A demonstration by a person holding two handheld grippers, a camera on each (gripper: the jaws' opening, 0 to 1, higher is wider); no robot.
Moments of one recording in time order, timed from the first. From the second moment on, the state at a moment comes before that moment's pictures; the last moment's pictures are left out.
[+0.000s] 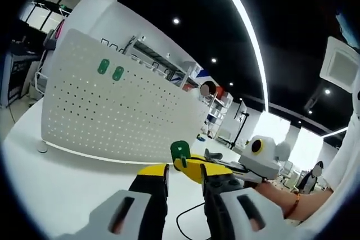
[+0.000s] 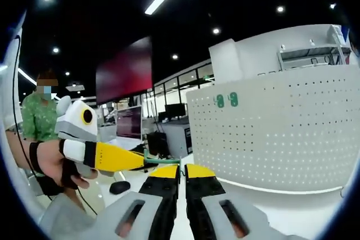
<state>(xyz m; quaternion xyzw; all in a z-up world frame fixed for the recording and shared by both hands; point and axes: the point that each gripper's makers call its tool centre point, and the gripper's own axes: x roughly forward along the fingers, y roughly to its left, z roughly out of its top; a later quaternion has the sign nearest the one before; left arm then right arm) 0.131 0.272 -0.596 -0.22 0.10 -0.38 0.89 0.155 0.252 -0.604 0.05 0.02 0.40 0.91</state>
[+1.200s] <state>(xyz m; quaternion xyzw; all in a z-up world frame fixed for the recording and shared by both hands) 0.140 0.277 -0.594 -0.22 0.09 -0.36 0.90 0.148 0.263 -0.601 0.04 0.01 0.42 0.91</state>
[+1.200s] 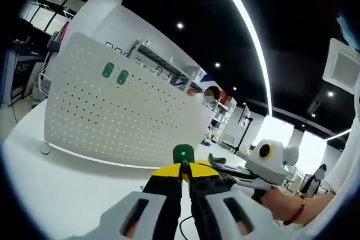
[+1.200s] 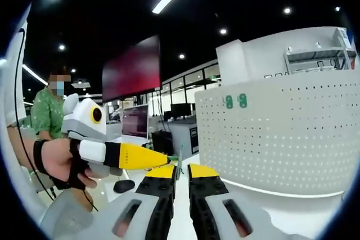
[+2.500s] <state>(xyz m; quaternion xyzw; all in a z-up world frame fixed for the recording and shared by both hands) 0.208 0.331 -0.565 -0.13 0.02 -0.27 0.95 0.159 0.234 -0.615 0.04 0.04 0.39 0.92</state>
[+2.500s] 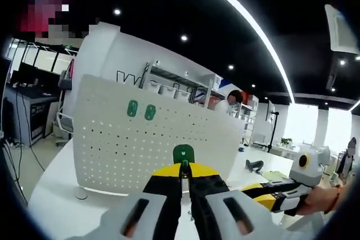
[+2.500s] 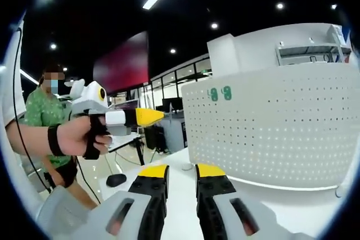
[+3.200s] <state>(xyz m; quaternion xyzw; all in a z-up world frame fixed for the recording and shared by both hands) 0.251 0.363 -0.548 -0.09 -0.01 -0.21 0.97 0.163 0.223 -0.623 0.04 0.05 0.38 0.92</state>
